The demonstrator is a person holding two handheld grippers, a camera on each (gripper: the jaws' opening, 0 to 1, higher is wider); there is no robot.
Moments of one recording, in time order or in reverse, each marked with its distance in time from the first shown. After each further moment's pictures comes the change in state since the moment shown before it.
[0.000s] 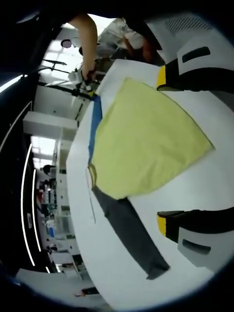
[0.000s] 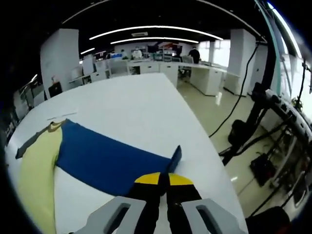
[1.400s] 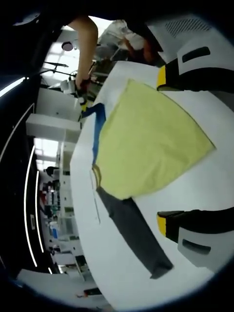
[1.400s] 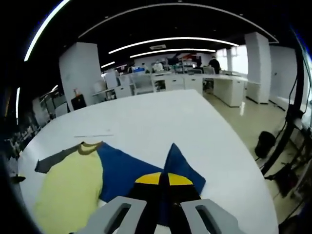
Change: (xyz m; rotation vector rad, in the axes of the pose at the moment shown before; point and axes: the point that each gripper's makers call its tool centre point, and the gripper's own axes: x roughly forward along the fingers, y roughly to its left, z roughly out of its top) left arm -0.005 -0.002 0.007 0.015 -0.025 -0.010; right arm 0.010 0.111 0.057 0.005 -0.109 0.215
